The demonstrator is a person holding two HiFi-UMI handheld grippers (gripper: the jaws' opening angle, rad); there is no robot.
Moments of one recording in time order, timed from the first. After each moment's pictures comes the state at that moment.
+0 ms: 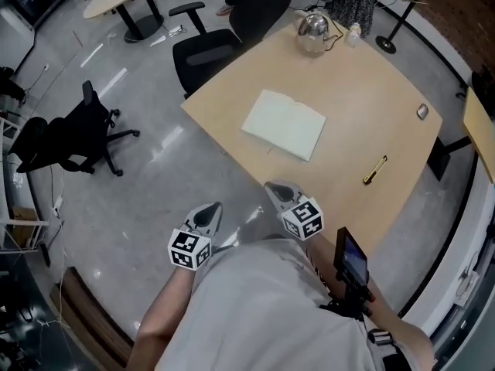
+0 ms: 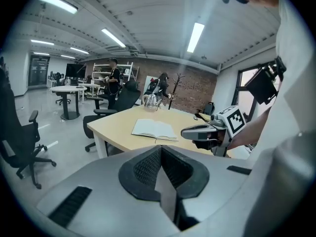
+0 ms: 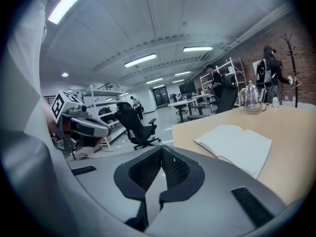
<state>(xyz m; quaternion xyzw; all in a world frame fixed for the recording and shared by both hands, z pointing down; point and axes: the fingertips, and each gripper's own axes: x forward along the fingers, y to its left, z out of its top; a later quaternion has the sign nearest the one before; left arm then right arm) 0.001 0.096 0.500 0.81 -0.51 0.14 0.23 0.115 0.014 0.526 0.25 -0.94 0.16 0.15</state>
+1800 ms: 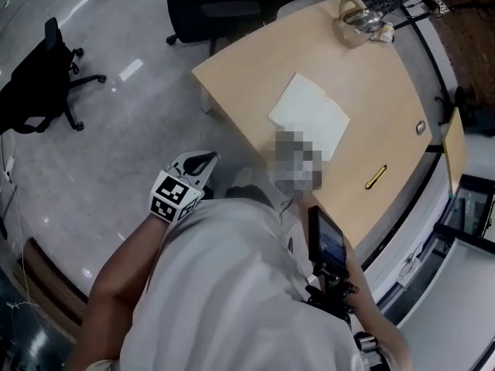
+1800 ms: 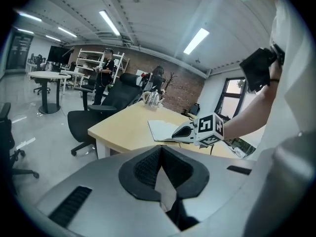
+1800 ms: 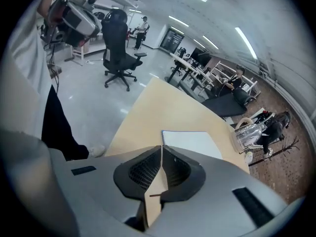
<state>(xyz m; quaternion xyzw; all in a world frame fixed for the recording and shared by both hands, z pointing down) -0.134 -0.031 0.533 0.87 -0.40 0.13 0.27 0.044 -0.134 0.624 0.31 -0.78 -0.09 0.54</state>
